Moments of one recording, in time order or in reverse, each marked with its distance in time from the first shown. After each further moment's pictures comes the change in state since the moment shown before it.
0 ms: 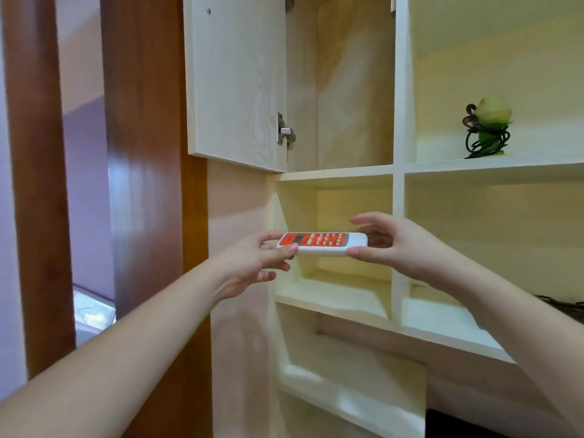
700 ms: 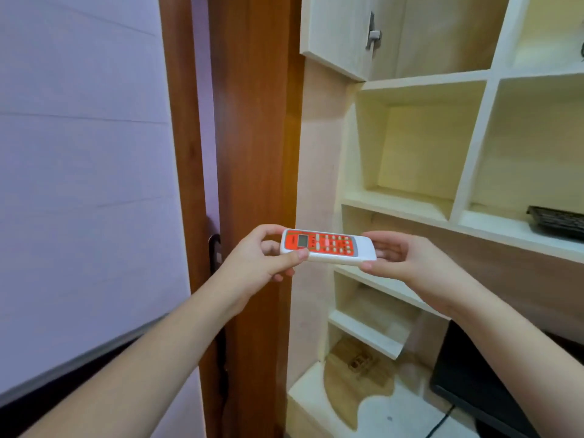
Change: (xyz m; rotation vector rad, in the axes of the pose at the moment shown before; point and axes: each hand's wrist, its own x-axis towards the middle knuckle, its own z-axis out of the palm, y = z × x) left_hand -0.225 -0.088 -0.026 0.126 0.284 -0.076; right_hand -0.142 -0.039 0.138 0.416 -0.239 0.190
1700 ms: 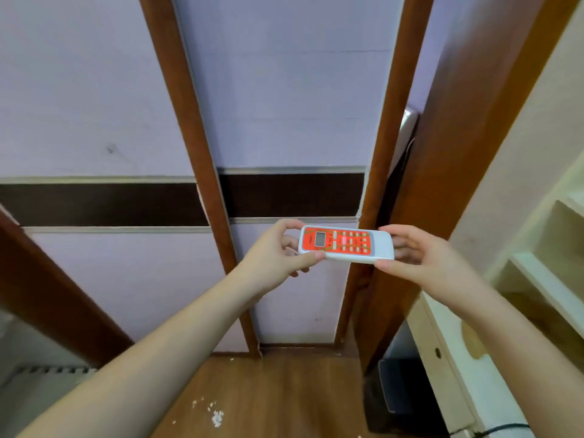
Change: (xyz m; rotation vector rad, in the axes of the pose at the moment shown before) left_hand -0.266 -0.070 0.033 0.281 0.650 -0.472; right_hand -0.079 0.072 0.144 -0.023 -0.713 -0.157
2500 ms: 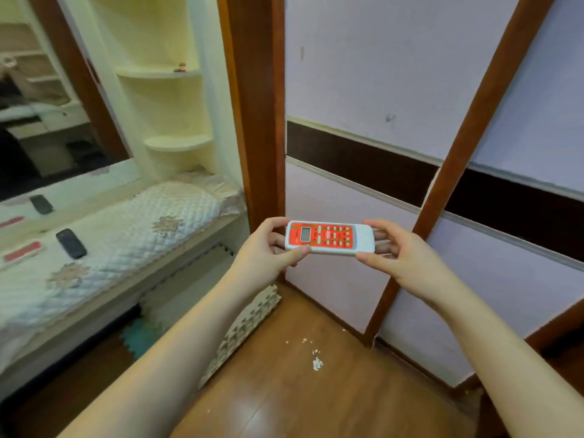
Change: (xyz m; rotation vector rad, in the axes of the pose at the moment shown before) left_hand -0.338 -0.113 -0.202 0.000 0.758 -0.268; right_hand -0.091 -0.191 0.302 -0.008 -0.569 -0.423
